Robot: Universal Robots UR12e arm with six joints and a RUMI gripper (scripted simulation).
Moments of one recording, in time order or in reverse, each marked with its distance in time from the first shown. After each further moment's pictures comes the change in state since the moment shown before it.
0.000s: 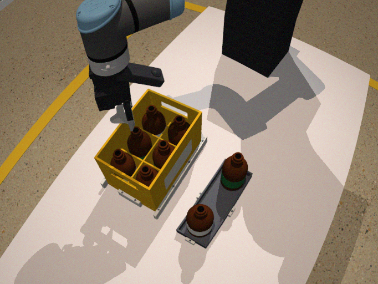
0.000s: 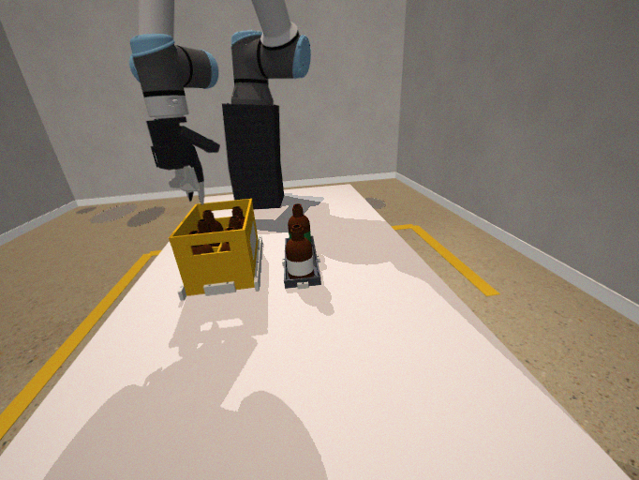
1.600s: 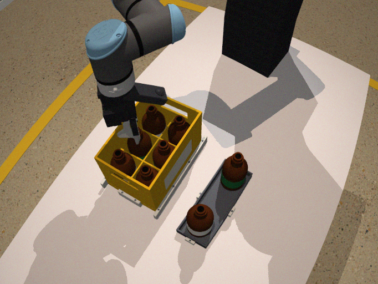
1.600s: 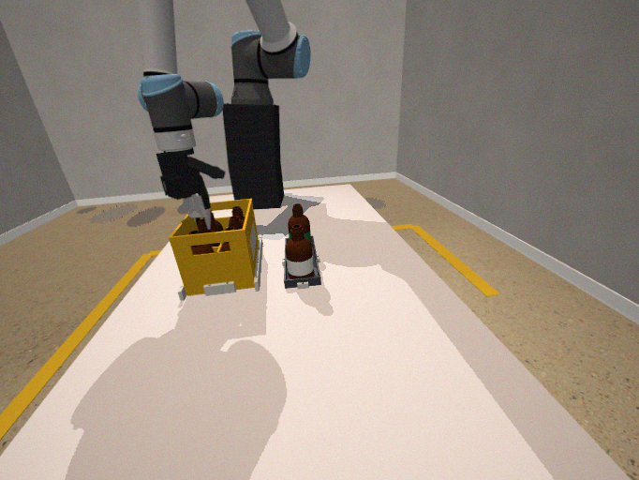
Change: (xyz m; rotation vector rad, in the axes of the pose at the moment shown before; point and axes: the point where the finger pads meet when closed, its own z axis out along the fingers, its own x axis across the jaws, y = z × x) arm -0.005 -0.005 0.076 0.008 -0.003 0.003
